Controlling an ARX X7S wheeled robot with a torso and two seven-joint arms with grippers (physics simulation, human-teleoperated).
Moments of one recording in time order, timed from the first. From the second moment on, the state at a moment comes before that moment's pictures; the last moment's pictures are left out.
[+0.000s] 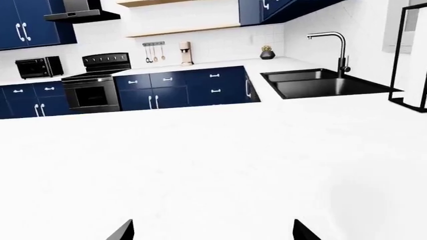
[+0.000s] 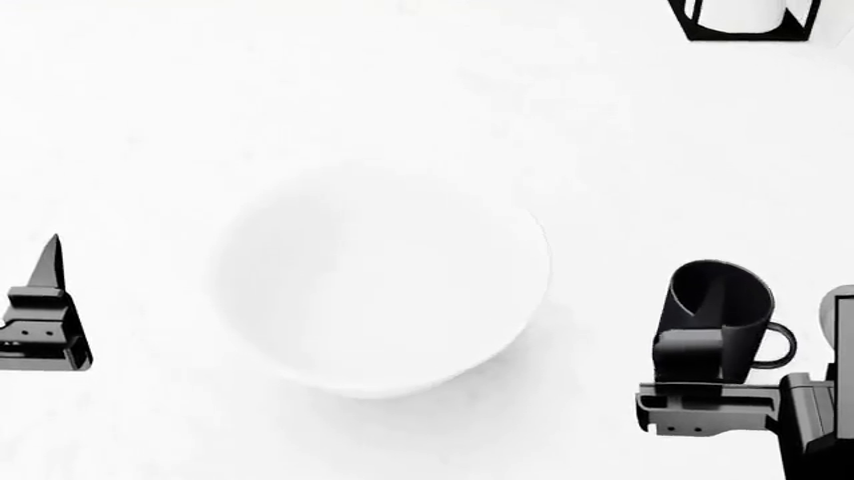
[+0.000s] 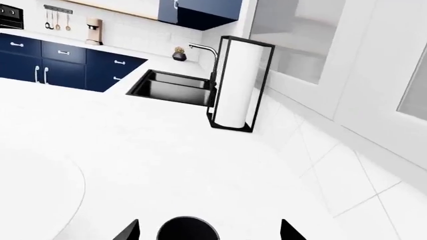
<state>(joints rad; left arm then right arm) -0.51 -0.28 -0.11 0.74 -0.32 -1.22 -0.15 0.50 0.41 0.26 -0.94 0.36 1.45 0.08</state>
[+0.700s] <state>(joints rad) -0.49 -0.29 -0.10 0.73 -0.34 -1.22 -0.17 0.49 0.42 0.28 -0.95 0.40 1.47 0.09</state>
